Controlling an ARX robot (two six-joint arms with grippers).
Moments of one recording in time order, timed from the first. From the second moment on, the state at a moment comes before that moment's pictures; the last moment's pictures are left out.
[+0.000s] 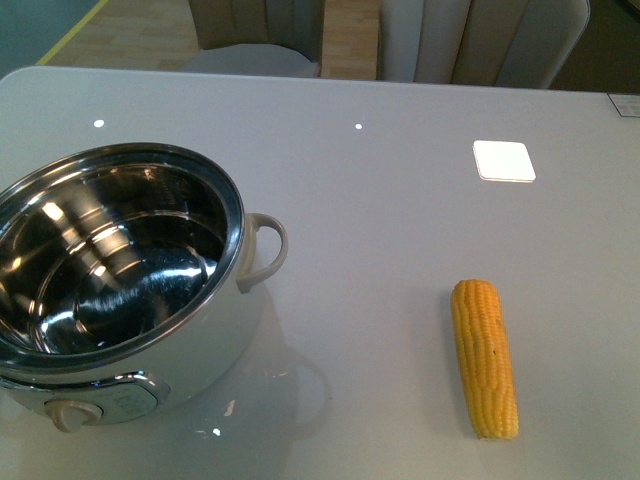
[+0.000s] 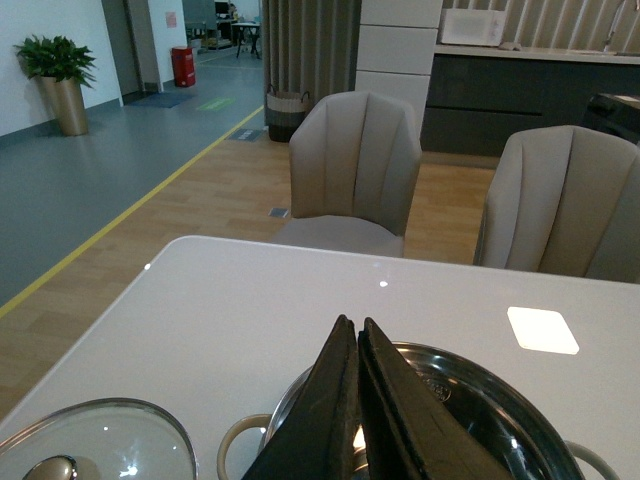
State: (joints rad) left arm 0.00 0.38 0.01 0.38 0.00 -0.01; right arm 0.00 0.01 0.02 0.00 0.00 0.01
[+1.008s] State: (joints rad) left arm 0.00 0.01 0.01 0.00 0.00 -0.01; right arm 0.00 0.01 0.02 0.00 0.00 0.01
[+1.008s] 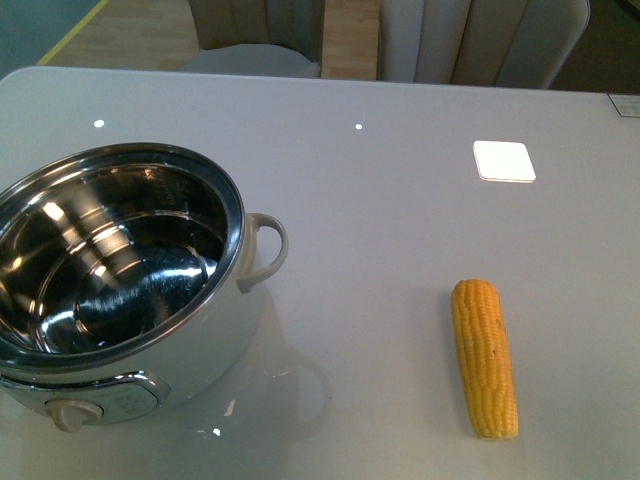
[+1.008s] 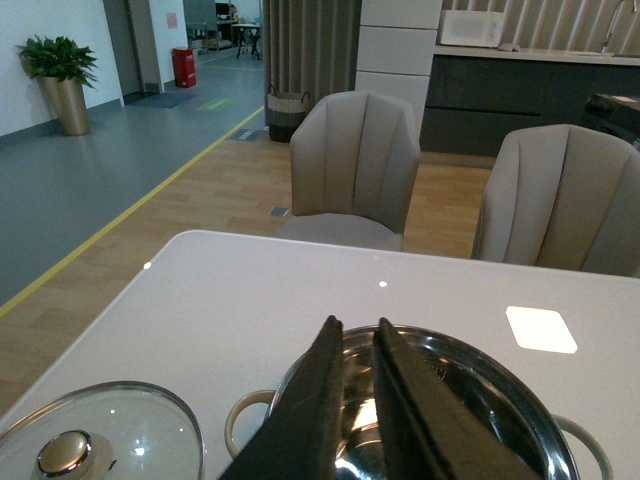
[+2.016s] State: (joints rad) left arm 0.00 0.01 0.01 0.00 0.00 -0.01; right arm 0.15 0.93 0.19 -0.06 0.04 0.40
